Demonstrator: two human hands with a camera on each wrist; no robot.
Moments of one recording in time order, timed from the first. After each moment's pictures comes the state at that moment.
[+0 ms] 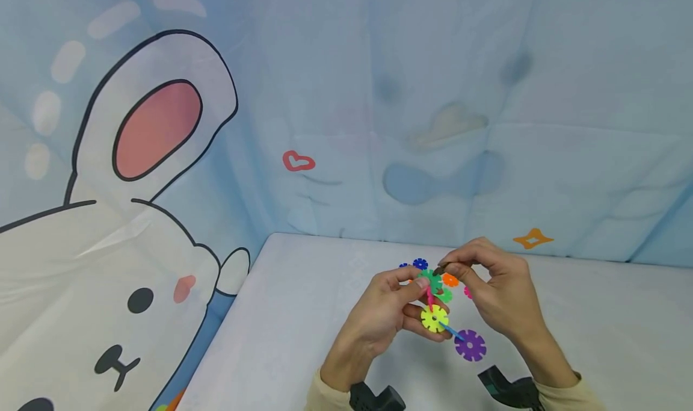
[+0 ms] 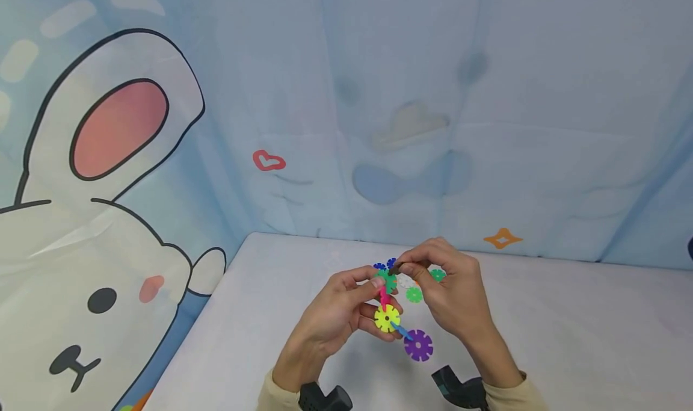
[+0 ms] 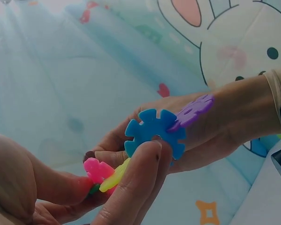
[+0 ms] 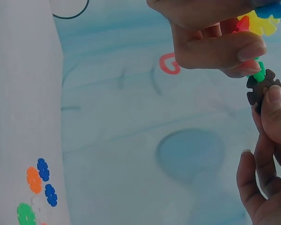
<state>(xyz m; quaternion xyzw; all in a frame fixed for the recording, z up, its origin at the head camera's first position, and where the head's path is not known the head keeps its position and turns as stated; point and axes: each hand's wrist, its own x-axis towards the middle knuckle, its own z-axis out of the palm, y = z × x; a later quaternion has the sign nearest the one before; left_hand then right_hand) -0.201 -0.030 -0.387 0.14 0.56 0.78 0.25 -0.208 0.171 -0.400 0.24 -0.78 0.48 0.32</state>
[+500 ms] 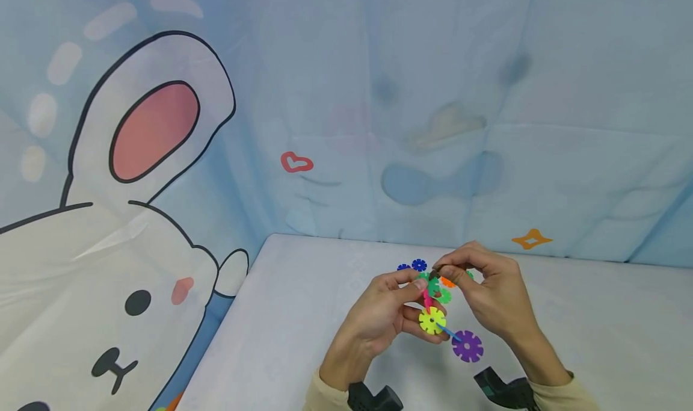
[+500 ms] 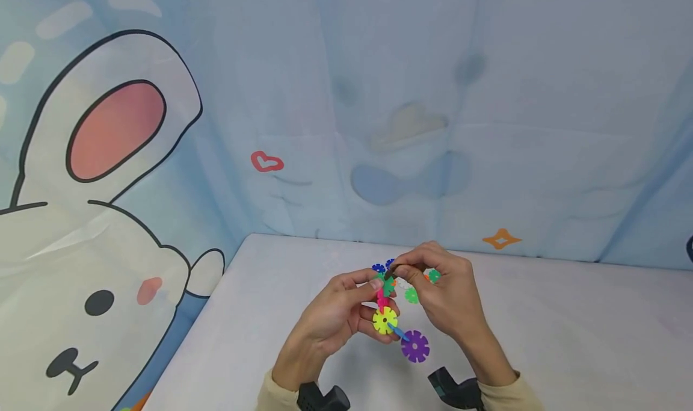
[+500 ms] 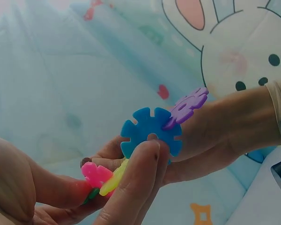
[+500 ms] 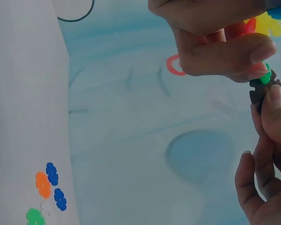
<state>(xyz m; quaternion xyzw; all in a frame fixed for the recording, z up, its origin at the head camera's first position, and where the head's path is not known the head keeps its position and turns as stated) -0.204 -0.030 -0.390 0.11 0.53 0.79 0.28 -0.211 0.168 -0.406 0.22 -0.78 0.50 0.29</state>
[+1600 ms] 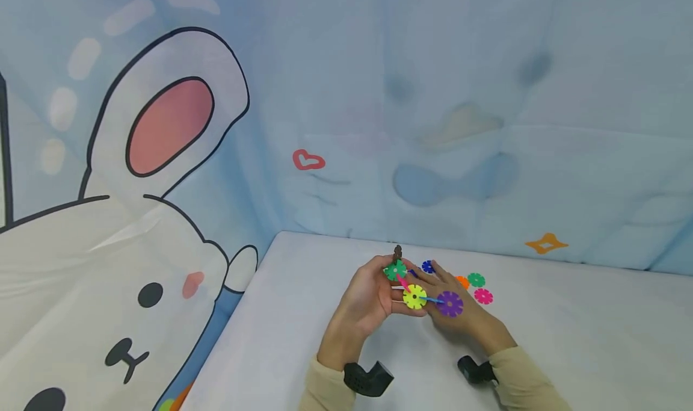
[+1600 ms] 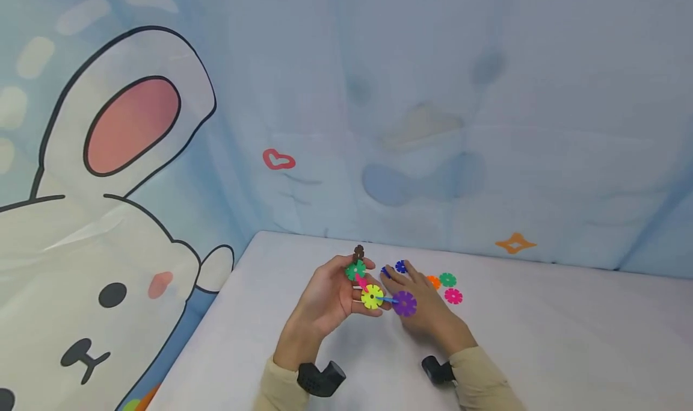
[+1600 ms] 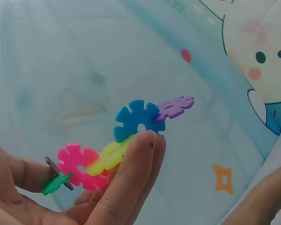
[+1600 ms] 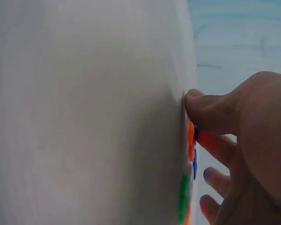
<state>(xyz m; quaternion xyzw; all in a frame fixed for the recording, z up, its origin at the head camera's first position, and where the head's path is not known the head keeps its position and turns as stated) -0.239 -0.059 -0.408 0.07 0.49 0.83 0.24 -0.293 0.152 -0.545 0.26 -0.94 0.21 0.05</state>
